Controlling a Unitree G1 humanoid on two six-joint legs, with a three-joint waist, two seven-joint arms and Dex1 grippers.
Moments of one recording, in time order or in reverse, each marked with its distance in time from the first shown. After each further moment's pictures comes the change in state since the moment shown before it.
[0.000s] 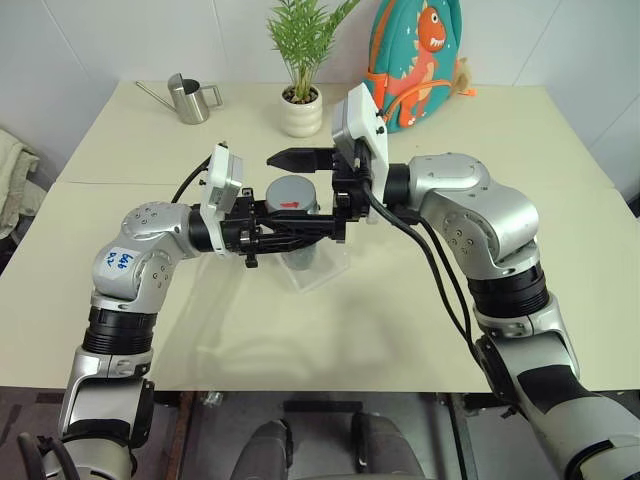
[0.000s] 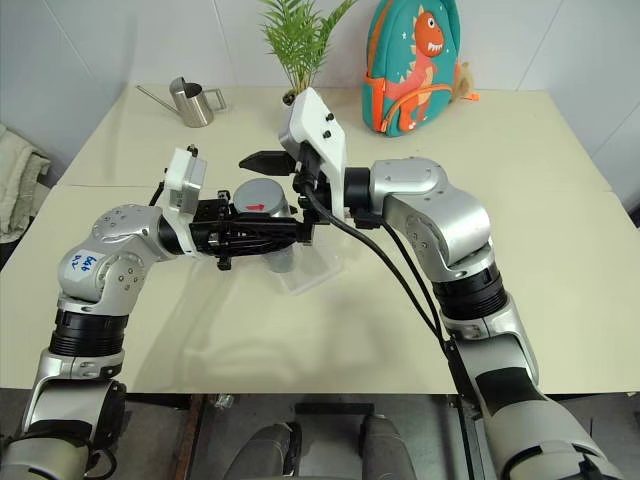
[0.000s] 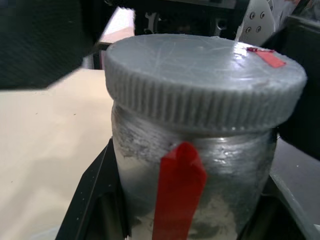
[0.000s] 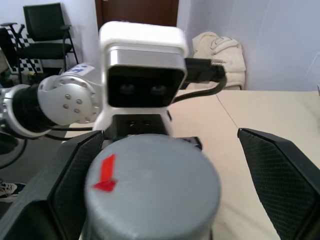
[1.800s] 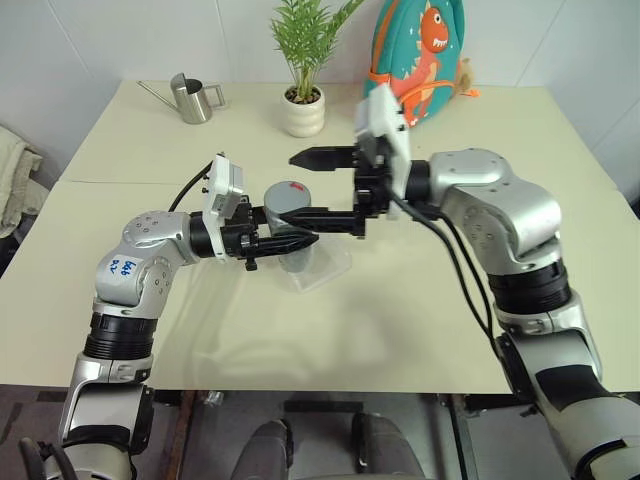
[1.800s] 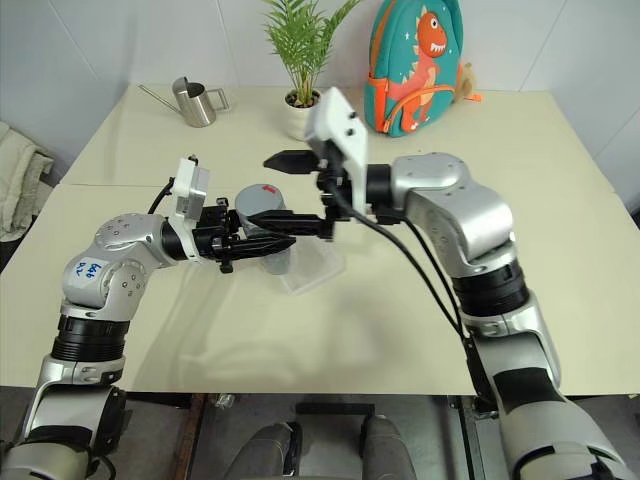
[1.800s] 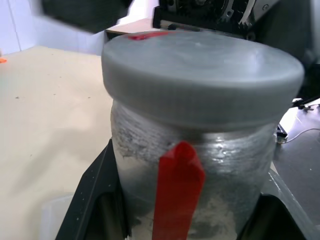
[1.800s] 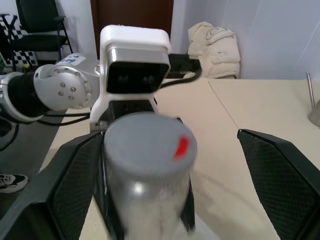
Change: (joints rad) left arm 0.034 -0.004 0.010 0.024 0.032 -0.012 0.029; right arm 0.054 -0.166 -0.057 0.006 0.058 -0.011 0.064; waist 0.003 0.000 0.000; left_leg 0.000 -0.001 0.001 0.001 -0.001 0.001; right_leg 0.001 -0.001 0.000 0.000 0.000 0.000
